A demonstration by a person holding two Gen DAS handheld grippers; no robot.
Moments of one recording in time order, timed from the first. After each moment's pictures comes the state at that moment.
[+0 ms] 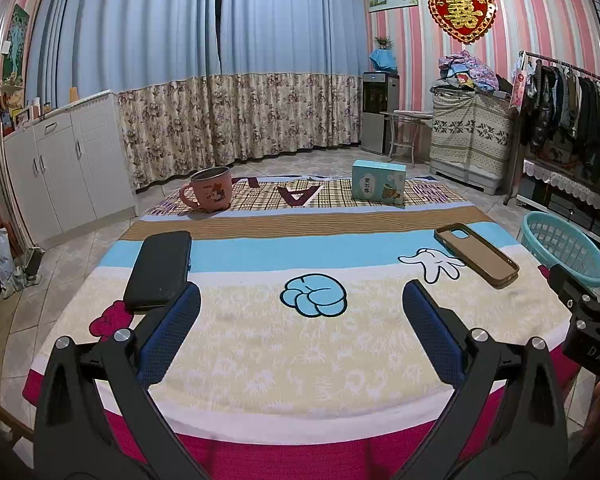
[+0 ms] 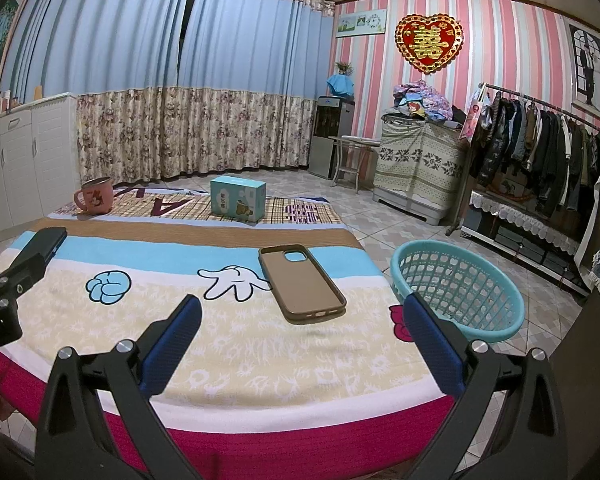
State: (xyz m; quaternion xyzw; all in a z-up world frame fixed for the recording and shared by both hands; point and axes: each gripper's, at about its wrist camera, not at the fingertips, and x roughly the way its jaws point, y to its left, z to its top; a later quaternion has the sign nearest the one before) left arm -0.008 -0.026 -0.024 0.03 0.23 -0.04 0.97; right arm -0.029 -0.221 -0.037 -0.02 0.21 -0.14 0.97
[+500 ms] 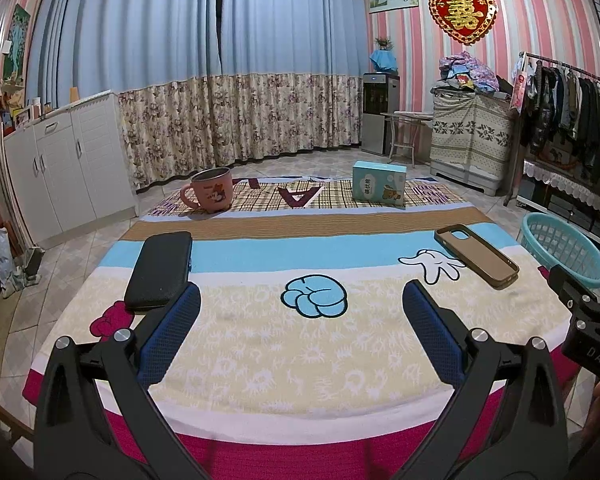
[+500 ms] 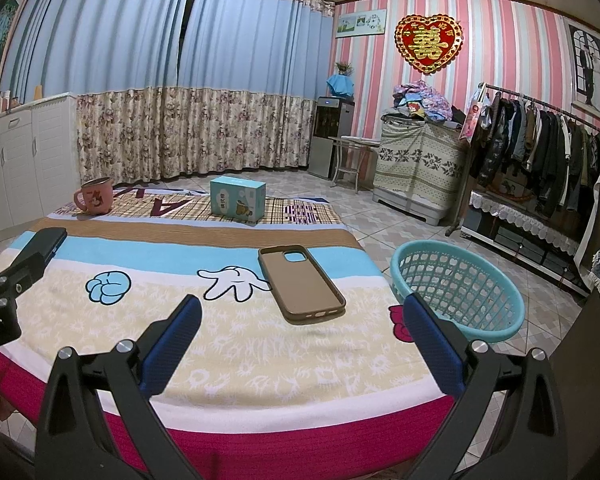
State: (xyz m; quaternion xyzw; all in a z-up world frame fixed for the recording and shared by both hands) left arm -0.008 -0.026 -0.024 0.03 0.23 -0.04 0.97; right arm -0.029 -0.223 -0.038 -0.02 0.21 -0.14 0.97
